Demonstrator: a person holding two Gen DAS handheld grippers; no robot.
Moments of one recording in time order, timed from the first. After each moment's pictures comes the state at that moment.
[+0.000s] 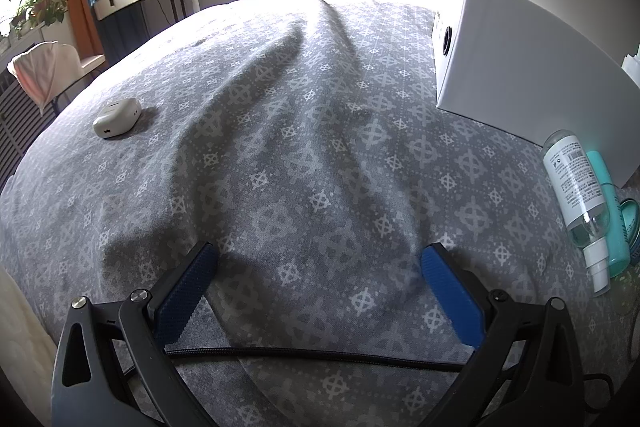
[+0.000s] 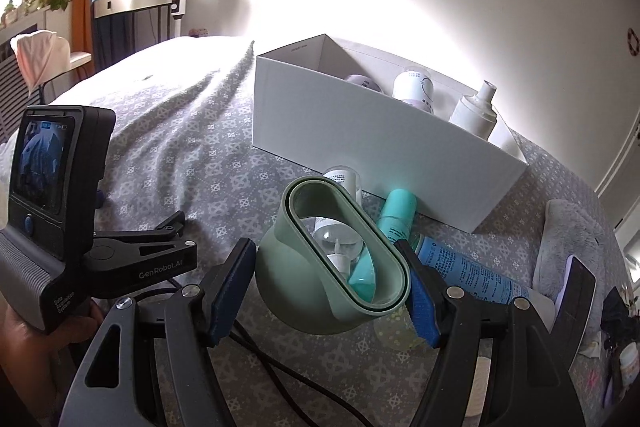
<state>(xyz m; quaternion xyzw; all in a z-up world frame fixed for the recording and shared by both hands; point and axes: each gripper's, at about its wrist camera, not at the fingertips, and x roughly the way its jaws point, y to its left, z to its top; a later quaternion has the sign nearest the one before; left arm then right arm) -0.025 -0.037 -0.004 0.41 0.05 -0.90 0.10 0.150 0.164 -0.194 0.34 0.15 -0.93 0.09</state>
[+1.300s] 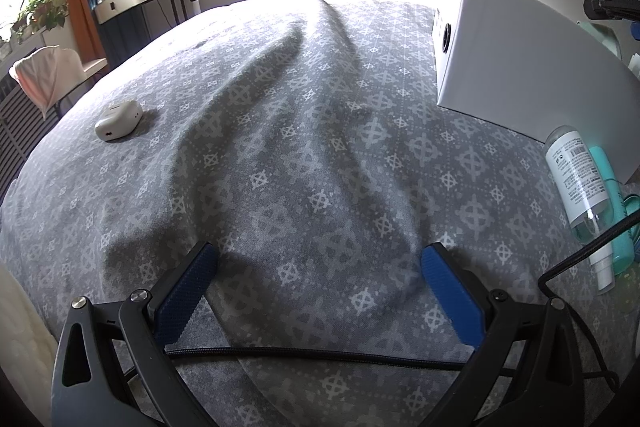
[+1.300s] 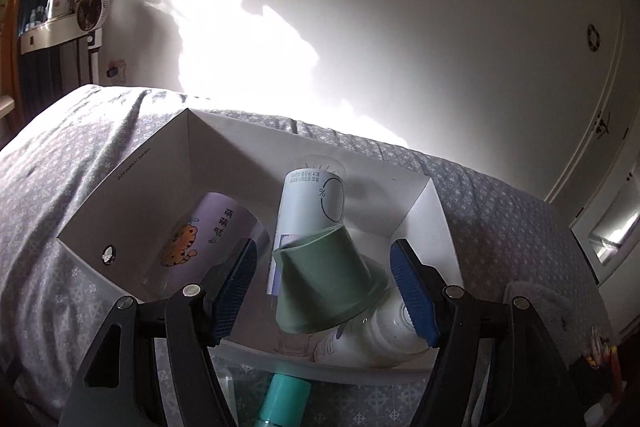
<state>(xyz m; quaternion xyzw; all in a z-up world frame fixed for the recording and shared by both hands) -0.024 -0.046 0.000 0.41 0.04 -0.90 0.11 -0.025 0.200 -0.131 0.31 0.14 -0.94 -0.02</state>
